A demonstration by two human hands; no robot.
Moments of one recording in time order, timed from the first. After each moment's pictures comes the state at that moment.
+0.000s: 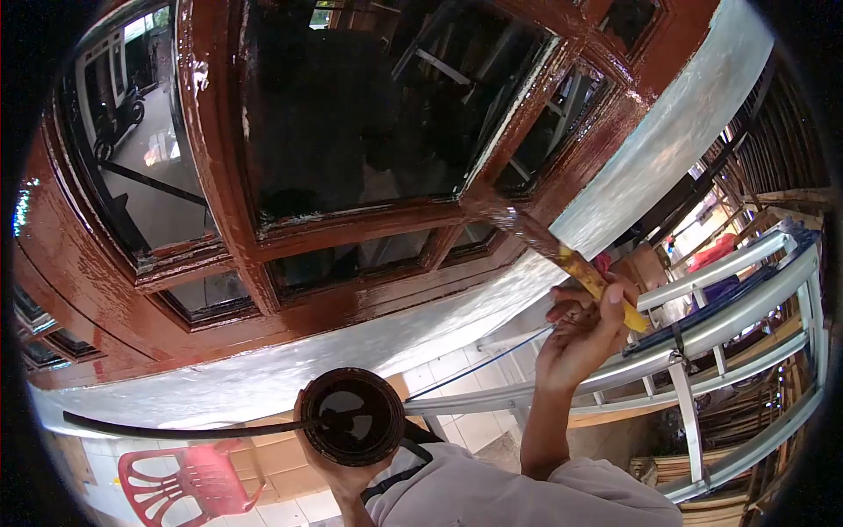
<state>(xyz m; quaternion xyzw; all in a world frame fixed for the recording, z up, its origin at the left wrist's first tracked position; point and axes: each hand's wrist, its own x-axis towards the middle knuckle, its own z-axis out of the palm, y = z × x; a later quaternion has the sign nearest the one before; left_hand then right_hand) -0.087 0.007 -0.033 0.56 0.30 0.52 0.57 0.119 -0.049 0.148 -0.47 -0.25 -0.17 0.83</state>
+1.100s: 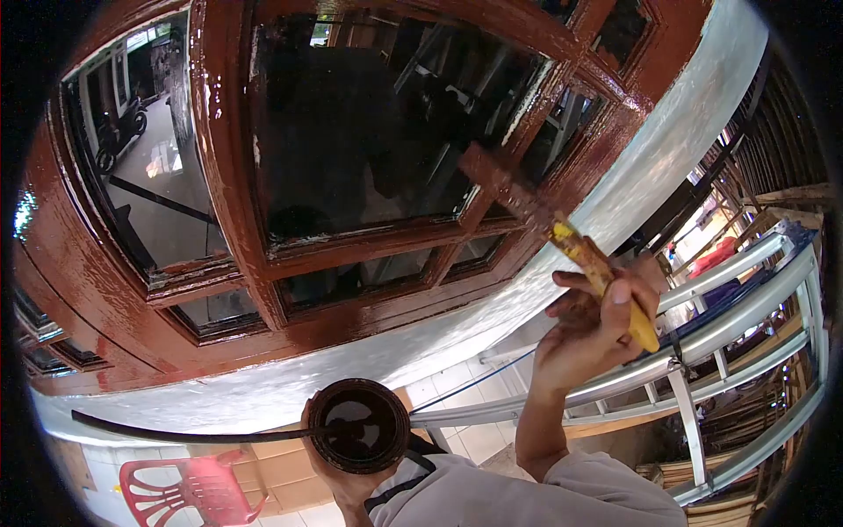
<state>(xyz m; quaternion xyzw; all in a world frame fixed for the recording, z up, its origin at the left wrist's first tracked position) -0.084 0.012 -0.027 0.57 0.27 0.52 0.58 0.111 -0.020 0.173 -0.46 -0.33 -0.32 0.76</state>
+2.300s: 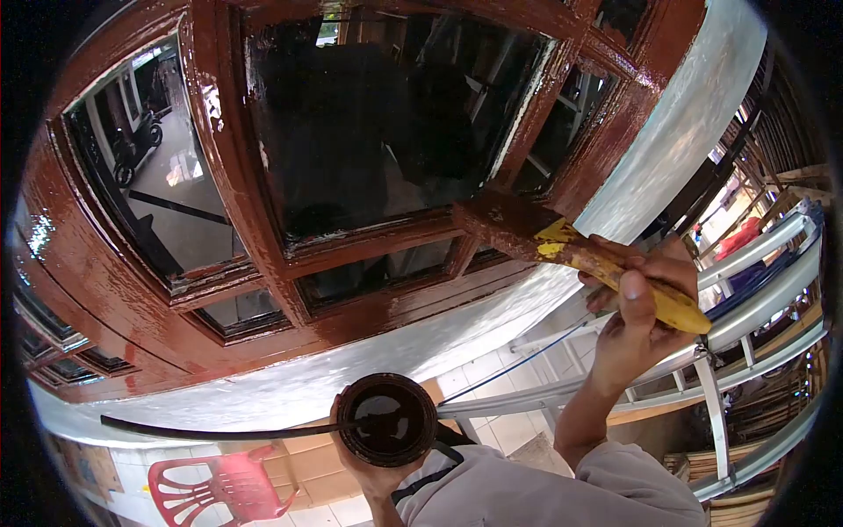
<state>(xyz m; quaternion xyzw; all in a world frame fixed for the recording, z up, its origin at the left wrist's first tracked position) -0.083 0.009 -0.028 0.55 0.27 0.52 0.60 0.115 -0.049 0.188 -0.52 -0.45 -0.26 0.68</state>
